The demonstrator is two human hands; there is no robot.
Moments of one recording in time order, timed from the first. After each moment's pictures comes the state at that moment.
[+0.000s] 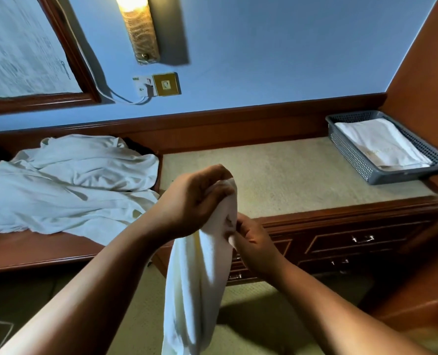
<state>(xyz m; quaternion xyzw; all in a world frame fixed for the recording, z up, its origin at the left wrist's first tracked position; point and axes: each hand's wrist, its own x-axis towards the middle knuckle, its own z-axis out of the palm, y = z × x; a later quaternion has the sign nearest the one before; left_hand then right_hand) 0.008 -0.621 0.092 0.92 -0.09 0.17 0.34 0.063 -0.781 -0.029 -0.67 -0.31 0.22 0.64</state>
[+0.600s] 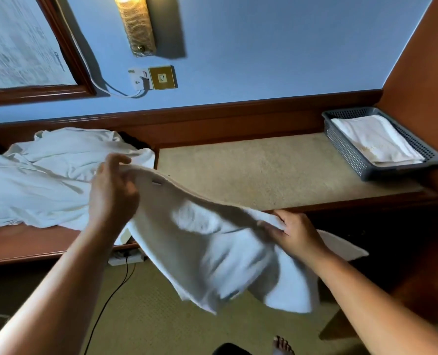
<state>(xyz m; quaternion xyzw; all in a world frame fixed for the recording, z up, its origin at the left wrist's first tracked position) -0.008 -0.522 0.033 0.87 0.32 0.29 0.22 0.119 -0.862 -0.055 -0.86 -0.30 0.03 0.41</state>
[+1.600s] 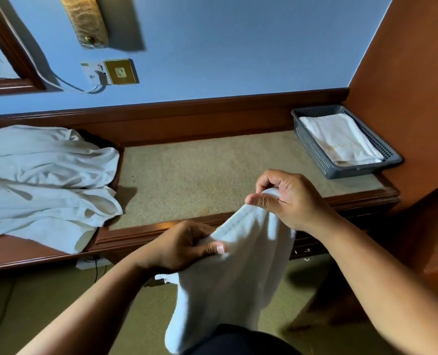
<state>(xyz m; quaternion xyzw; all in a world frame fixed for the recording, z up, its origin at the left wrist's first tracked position) 0.044 -0.697 0.020 0.83 -0.05 -0.14 0.54 0.183 -0.923 0.052 -0.78 -0.42 0.02 0.46</state>
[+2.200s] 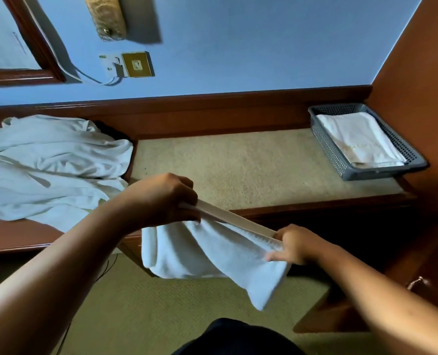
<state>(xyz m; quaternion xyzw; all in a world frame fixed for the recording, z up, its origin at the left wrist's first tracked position) 0.075 -0.631 0.060 0.97 -0.21 0.03 0.15 0.204 -0.950 -0.070 -0.90 -0.35 0.27 0.04</state>
